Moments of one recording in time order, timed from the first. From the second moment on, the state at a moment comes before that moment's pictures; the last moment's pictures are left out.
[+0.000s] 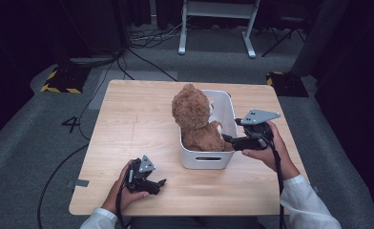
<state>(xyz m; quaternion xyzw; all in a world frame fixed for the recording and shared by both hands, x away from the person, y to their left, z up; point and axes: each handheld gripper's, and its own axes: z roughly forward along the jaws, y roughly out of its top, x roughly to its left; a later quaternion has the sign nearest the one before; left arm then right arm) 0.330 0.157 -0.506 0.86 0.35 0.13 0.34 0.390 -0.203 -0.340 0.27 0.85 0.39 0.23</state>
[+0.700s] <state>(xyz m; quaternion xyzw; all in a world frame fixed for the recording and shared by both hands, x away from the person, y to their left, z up) 0.330 0.157 -0.506 0.86 0.35 0.13 0.34 0.382 -0.219 -0.353 0.26 0.85 0.37 0.25</state>
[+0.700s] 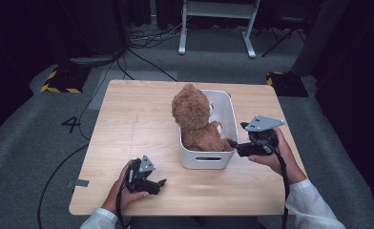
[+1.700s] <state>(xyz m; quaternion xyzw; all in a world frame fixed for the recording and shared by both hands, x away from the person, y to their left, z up) 0.330 0.157 -0.506 0.86 0.35 0.13 0.34 0.375 -0.259 -0.367 0.28 0.84 0.39 0.25</state>
